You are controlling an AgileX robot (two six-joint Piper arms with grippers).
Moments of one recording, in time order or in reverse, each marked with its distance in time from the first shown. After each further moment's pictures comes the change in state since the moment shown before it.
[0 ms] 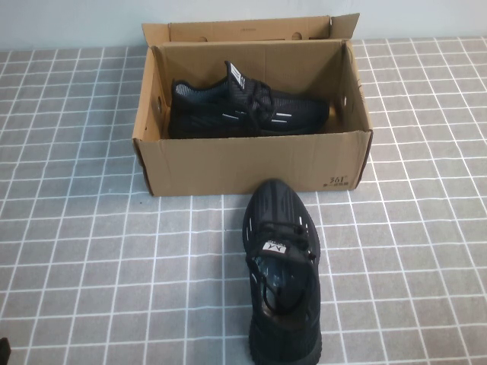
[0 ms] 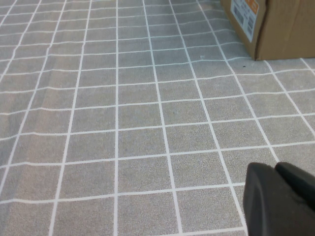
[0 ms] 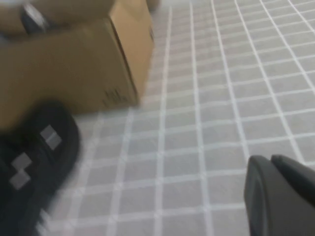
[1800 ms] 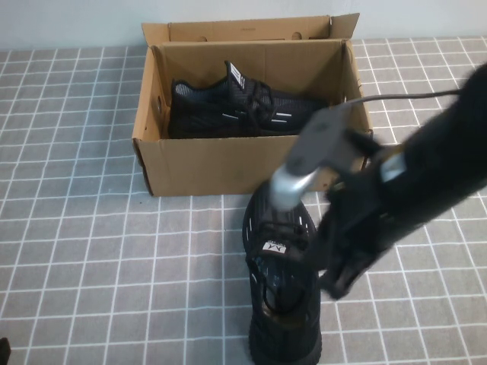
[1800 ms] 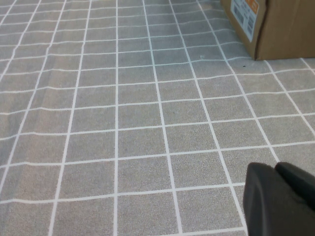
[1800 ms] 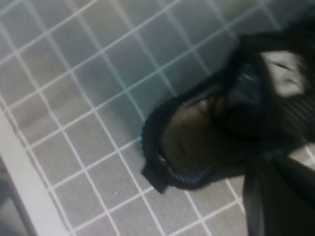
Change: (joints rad) right arm 0.606 1.482 -1.279 -0.075 0.703 -0.349; left arm 0.000 0.000 0.000 0.000 0.000 0.000
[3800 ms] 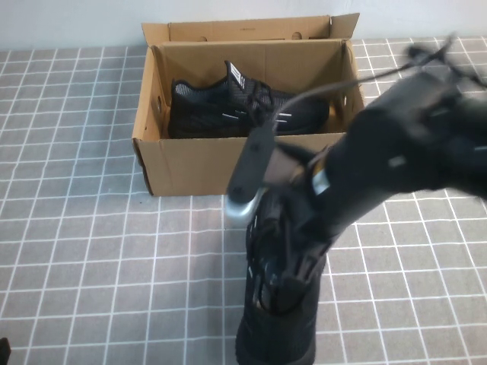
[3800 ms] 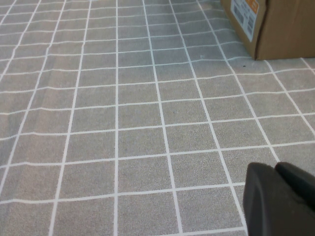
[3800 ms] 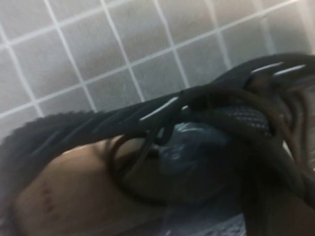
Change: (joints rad) right arm 0.110 0.180 -0.098 -0.282 -0.136 0.008; left arm 0.000 0.000 0.000 0.000 0.000 0.000
